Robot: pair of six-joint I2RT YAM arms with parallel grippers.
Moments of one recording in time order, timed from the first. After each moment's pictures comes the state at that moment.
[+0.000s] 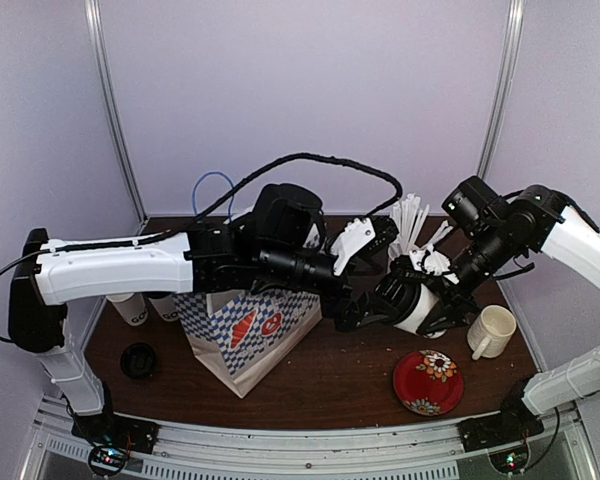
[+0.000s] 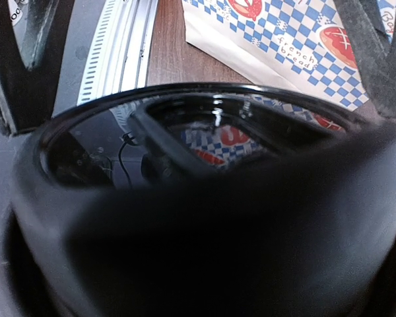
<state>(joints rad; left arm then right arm) -1.19 1.73 1.53 -0.19 0.34 0.09 0.67 1.23 1.32 -1.26 -0.49 -0.80</state>
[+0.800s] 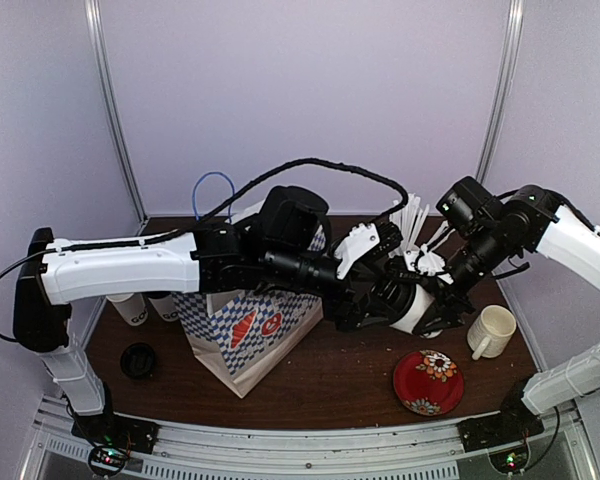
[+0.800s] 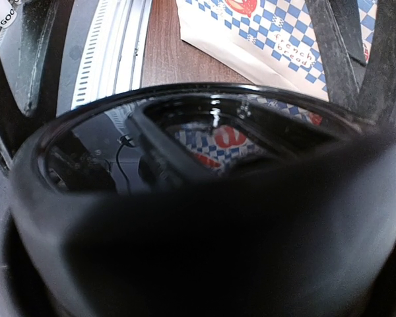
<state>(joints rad) -1.19 1.76 1.56 -0.23 0.35 0.11 0.69 1.25 1.32 -1.24 -0.47 -0.77</state>
